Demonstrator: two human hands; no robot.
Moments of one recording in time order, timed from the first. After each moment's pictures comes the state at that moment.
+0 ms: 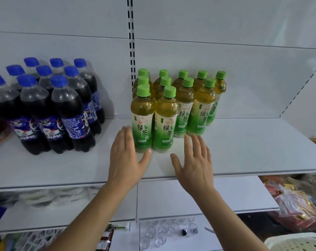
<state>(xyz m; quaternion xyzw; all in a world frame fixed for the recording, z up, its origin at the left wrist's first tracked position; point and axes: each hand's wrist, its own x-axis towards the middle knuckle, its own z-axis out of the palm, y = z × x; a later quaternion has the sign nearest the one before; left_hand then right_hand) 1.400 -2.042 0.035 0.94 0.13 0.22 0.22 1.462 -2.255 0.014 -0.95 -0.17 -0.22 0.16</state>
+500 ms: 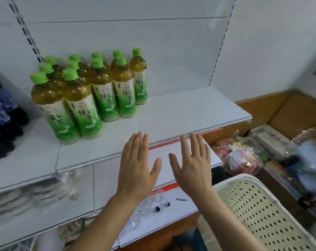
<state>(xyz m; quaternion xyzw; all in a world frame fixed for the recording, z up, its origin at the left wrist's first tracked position) 1.378 -2.260 0.005 0.96 -0.07 0.21 0.19 1.399 -2.448 -0.008 -0.96 -0.05 -0.23 0.13</state>
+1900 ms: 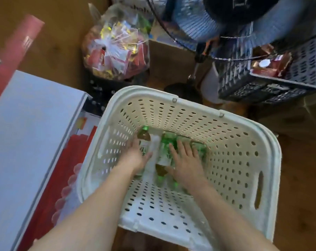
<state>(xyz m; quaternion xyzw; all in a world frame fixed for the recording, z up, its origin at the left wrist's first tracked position) 1.449 -2.609 -0.360 0.85 -0.22 -0.47 0.08 1.252 -2.715 -0.382 -0.90 0.31 0.26 0.16</state>
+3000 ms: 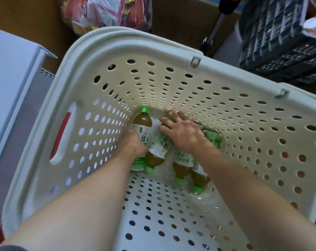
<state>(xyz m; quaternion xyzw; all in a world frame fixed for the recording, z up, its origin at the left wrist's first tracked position) 1.451 -2.628 -0.471 0.85 -0.08 -0.51 0.04 1.322 -2.781 -0.465 -0.96 0.06 0.28 0.07</state>
